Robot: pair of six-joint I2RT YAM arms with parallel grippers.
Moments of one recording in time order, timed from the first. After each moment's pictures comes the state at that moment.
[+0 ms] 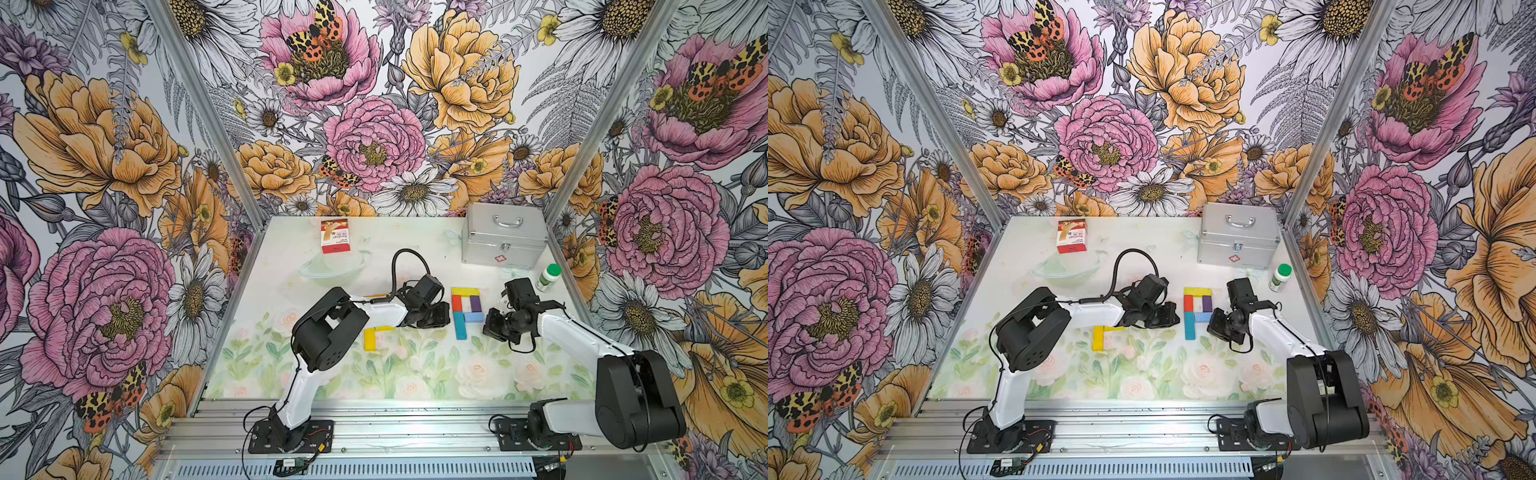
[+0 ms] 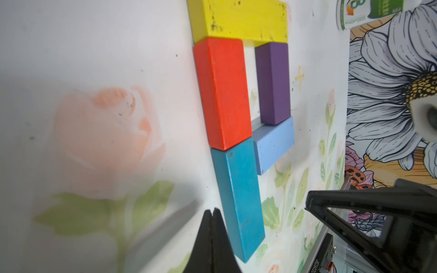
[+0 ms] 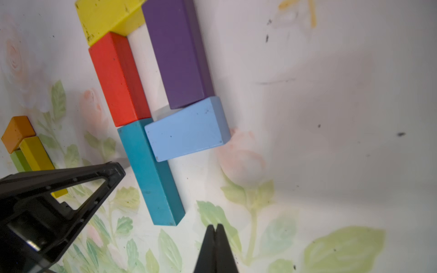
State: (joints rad) left arm -0.85 2.09 1.32 -0.11 0.31 -0.82; right arm 0.12 1.36 0.71 -0.61 -0.31 0.52
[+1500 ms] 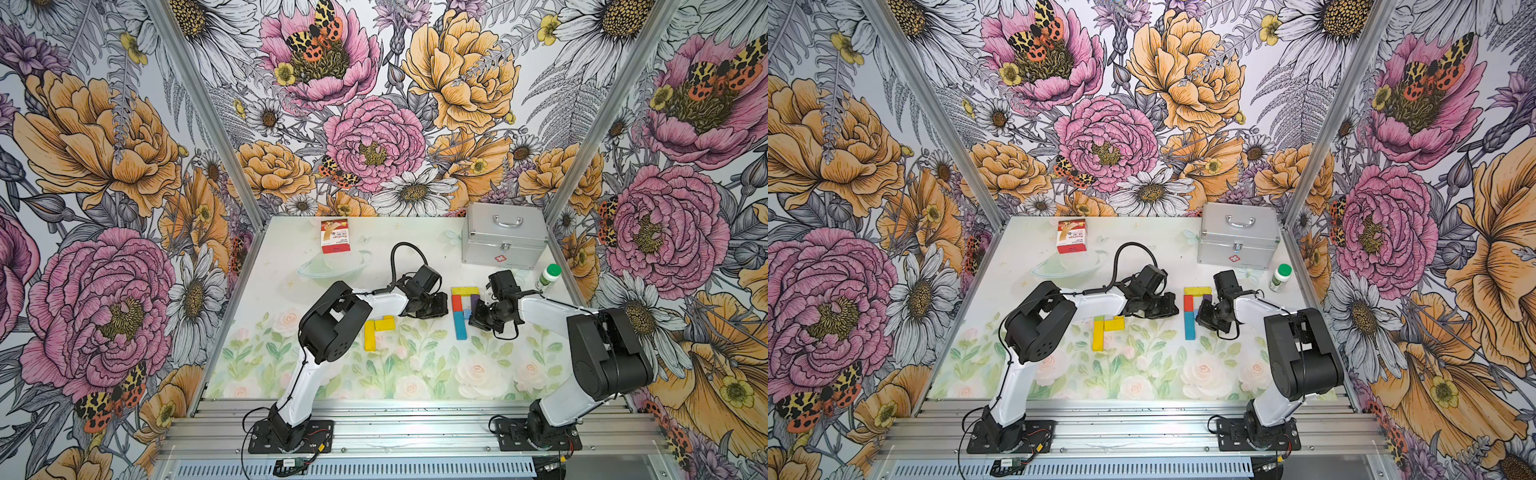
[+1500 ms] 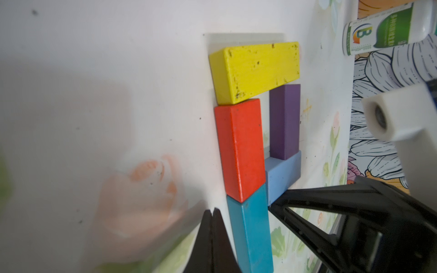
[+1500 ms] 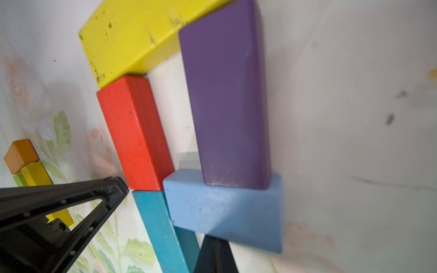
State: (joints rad) left arm -0.79 2.17 1.42 -0.17 0.34 -0.79; right arm 0.18 1.60 0.79 -0.43 -0.35 0.57
